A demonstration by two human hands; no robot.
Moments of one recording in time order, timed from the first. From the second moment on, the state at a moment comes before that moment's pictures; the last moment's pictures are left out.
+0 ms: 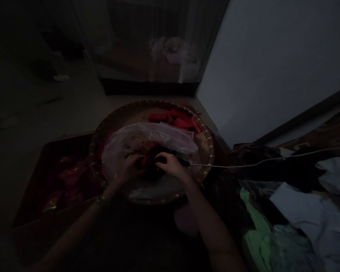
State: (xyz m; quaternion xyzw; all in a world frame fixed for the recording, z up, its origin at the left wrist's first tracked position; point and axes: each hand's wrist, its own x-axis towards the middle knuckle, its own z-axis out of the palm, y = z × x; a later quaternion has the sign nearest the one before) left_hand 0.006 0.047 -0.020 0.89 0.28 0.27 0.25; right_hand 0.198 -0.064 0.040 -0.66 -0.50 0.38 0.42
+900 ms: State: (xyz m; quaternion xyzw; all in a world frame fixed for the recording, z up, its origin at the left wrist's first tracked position) left_hand 0.009 0.038 -0.013 0.89 0.29 0.23 0.26; right_hand 0.168 -0.053 0.062 -0.72 -0.65 0.19 0.17
